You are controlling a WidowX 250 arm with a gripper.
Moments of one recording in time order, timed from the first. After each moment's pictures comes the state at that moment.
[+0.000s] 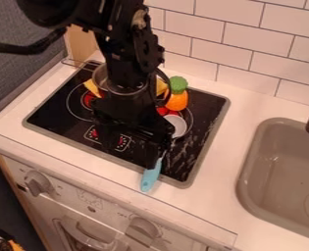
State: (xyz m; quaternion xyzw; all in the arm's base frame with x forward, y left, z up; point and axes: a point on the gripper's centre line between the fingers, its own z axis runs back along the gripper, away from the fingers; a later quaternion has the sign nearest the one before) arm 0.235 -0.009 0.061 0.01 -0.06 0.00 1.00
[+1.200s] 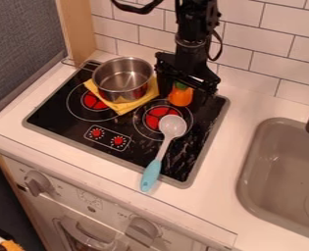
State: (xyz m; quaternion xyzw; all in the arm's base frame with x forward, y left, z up) arm 0.382 -0.010 0.030 0.05 -0.04 -0.07 1.00
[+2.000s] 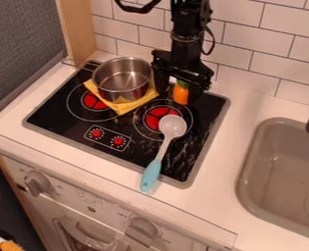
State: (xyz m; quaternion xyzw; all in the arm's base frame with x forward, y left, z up) arm 0.401 0.011 0.018 0.03 -0.03 -0.04 1.00
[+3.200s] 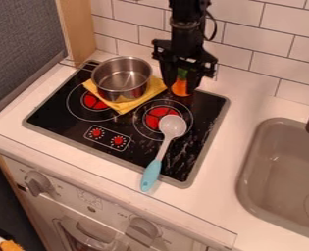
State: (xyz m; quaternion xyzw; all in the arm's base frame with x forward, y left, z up) arm 0.398 -0.002 0.051 0.00 -0.05 -0.05 1.00
